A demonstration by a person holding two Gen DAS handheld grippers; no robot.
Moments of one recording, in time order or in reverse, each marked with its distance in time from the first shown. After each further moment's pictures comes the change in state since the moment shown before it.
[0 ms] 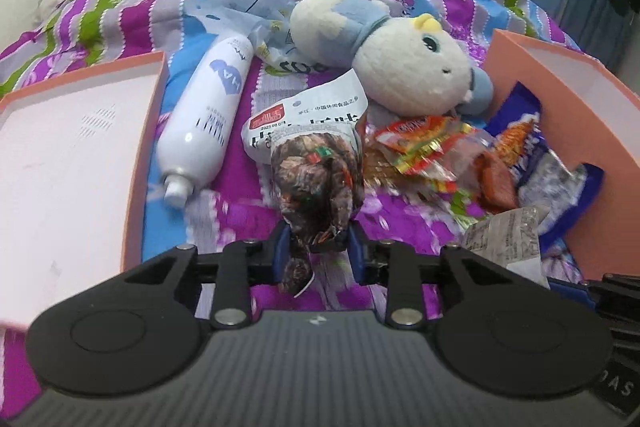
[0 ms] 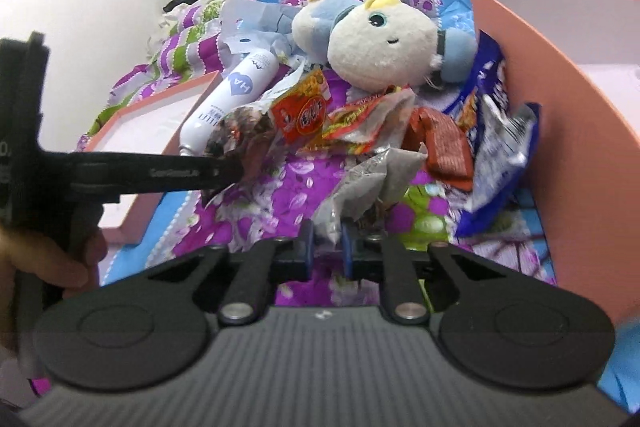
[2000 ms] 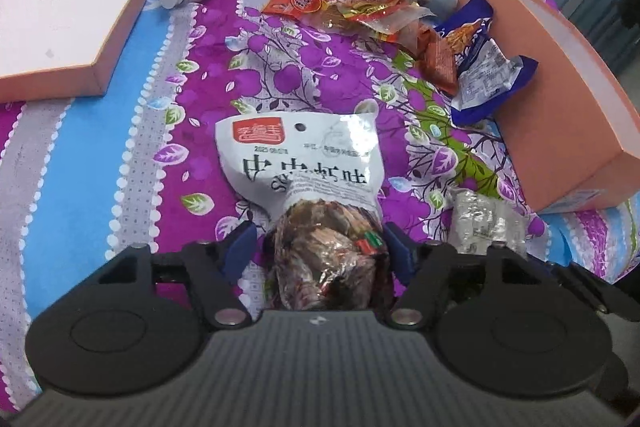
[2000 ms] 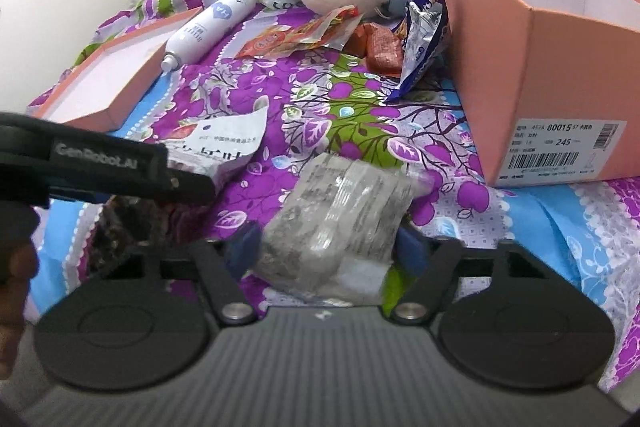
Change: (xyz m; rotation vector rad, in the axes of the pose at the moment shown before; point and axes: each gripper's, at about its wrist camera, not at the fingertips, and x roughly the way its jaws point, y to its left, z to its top) left arm -0.052 -0.037 -0.096 -0.191 0.206 -0.077; right arm -0.051 -0.014 -0.077 -0.078 0.080 -0.120
